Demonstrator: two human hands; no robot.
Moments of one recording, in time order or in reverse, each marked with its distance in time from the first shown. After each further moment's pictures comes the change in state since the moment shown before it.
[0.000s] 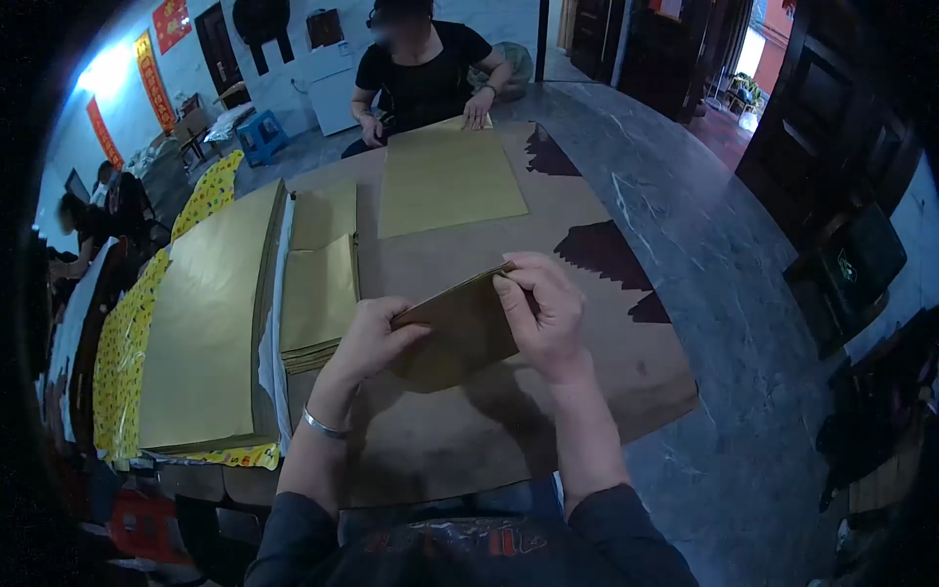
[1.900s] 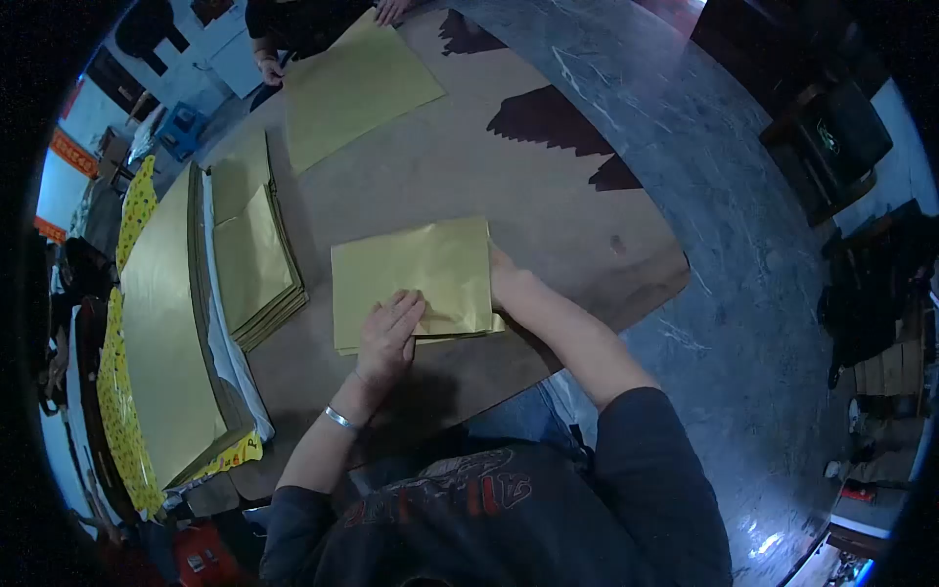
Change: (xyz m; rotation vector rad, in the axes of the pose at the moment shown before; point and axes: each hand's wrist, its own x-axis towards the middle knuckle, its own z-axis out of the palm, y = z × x) left_hand -0.084 -0.099 0.132 0.430 -0.112 0.350; right_hand -0.169 0.130 0.015 0.167 -0.840 0.779
